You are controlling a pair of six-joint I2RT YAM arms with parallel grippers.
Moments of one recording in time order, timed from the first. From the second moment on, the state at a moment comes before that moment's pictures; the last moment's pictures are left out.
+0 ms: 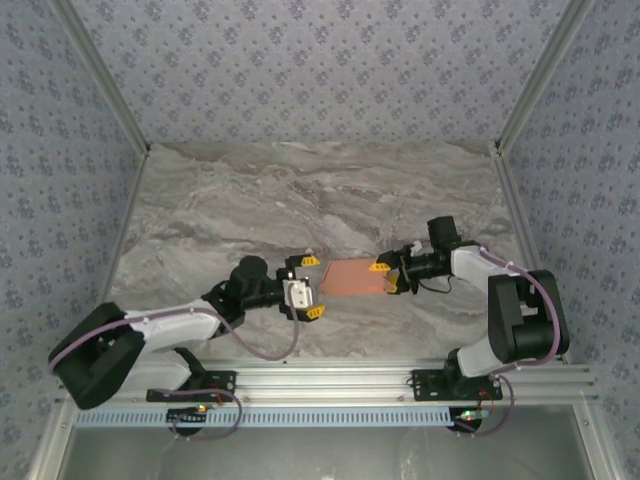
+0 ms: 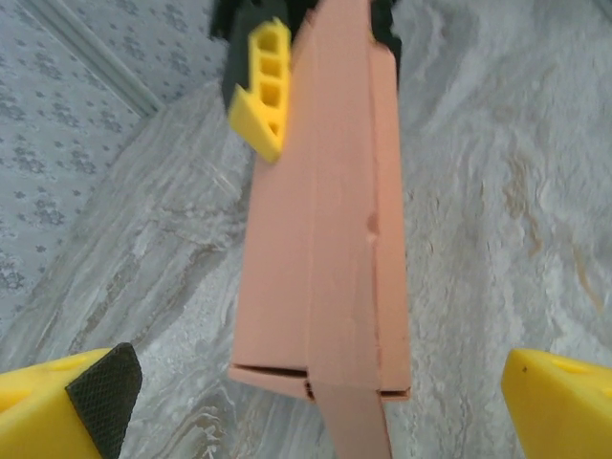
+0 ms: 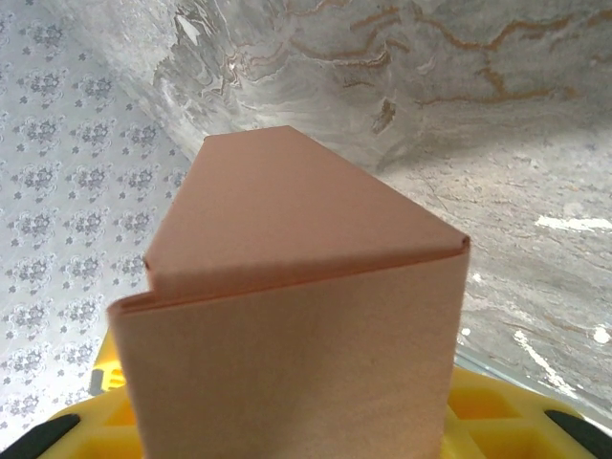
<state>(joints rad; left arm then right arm) -0.82 1.27 0.37 0.52 0.39 0.74 0.12 1.48 0.69 -0.46 -1.06 0.97</state>
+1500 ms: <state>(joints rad) -0.85 1.50 0.93 -0.30 0.32 0.69 0.05 1.27 0.79 -0.66 -0.83 0.76</state>
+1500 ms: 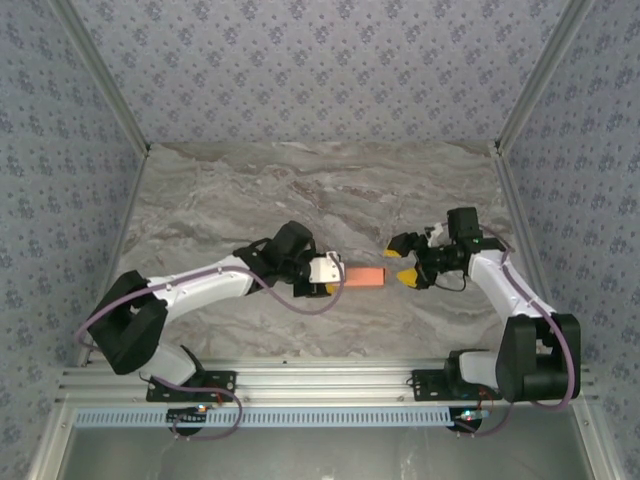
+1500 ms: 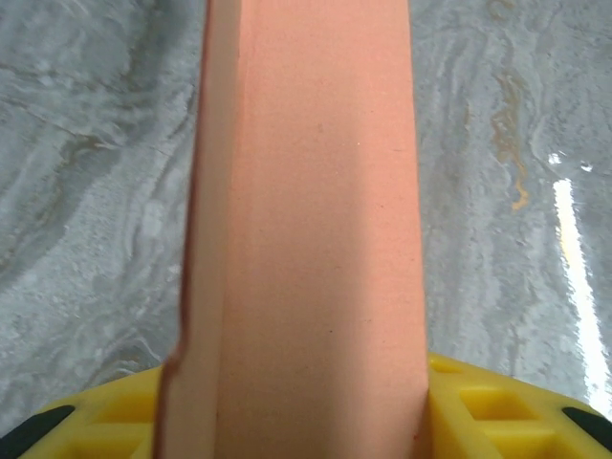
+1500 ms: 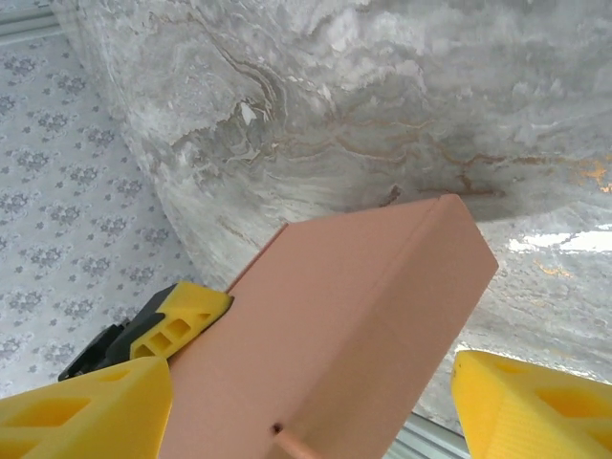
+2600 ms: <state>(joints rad) -0.77 1.62 1.02 -0.42 0.40 0.69 0.32 1.33 1.01 -0.85 -0.57 0.54</state>
